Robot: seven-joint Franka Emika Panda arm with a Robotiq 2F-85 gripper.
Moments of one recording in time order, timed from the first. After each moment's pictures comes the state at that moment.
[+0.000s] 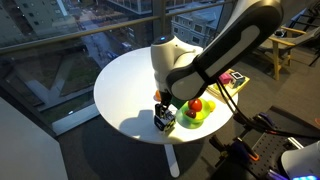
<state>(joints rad) 0.34 0.40 0.11 -2.16 -0.13 2.44 0.41</state>
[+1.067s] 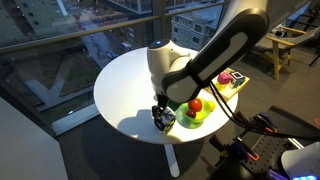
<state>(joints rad) 0.35 0.46 0.11 -2.12 -0.13 2.44 0.41</state>
